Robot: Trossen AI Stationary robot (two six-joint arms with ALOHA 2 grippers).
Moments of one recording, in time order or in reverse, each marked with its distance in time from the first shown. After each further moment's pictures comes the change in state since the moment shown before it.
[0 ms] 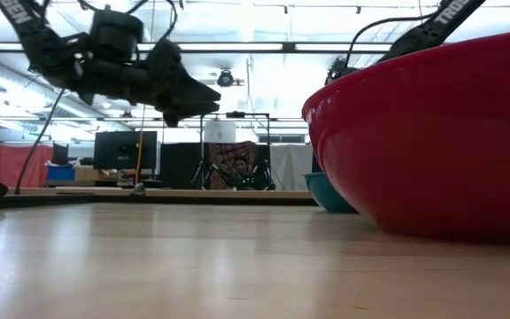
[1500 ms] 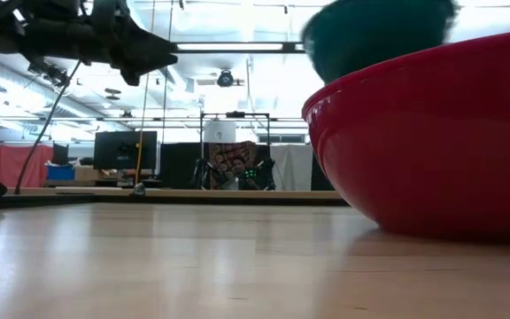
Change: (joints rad) left arm 0.051 -0.596 -0.044 -0.419 0.008 0.069; right arm 0.526 -0.223 0.319 -0.399 -0.304 0.233
